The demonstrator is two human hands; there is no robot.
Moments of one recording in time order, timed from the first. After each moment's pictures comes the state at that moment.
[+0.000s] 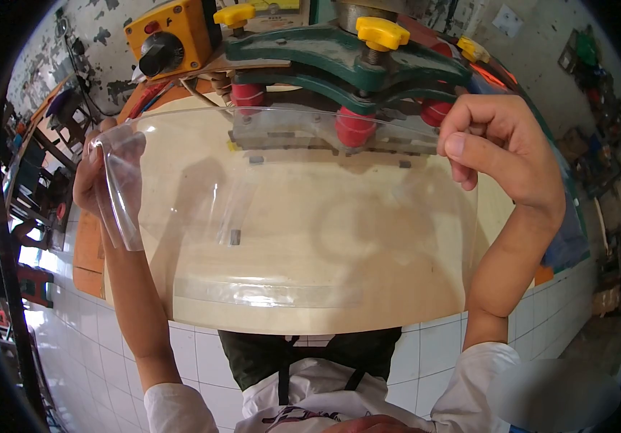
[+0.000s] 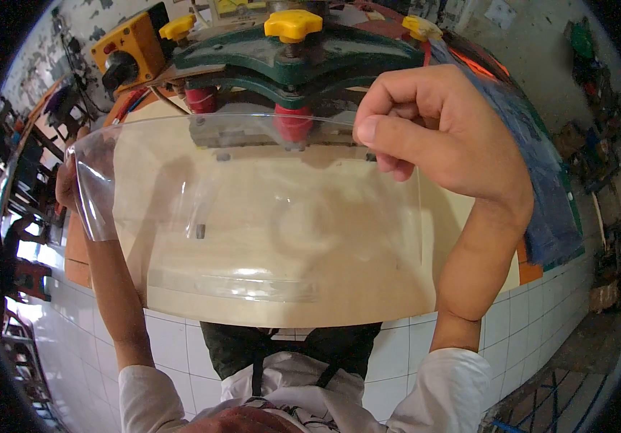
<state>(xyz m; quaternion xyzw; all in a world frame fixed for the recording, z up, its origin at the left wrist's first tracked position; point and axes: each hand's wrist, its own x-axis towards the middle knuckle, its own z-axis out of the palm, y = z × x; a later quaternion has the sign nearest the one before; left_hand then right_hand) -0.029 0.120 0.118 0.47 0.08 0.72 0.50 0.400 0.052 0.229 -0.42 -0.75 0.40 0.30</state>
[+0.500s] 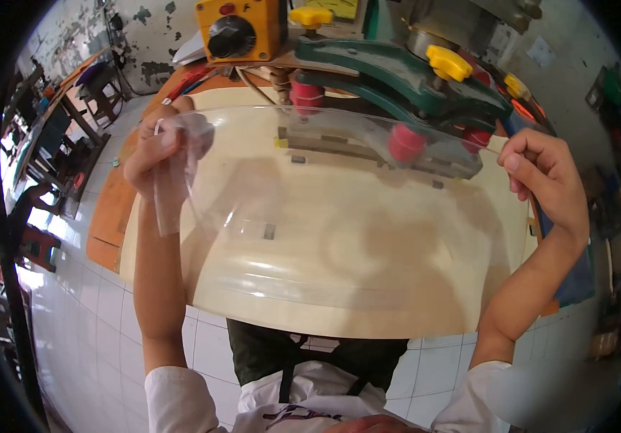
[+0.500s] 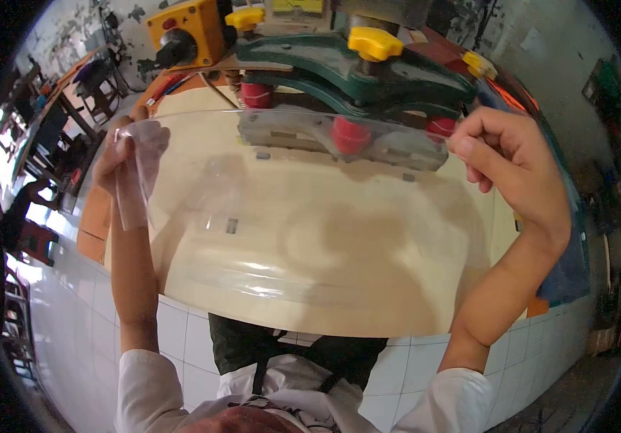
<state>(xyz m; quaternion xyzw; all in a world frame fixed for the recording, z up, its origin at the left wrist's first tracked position) -0.022 0.117 0.113 0.55 0.07 0.63 0.54 0.423 0.057 0.229 -0.50 -0.76 0.29 0.30</state>
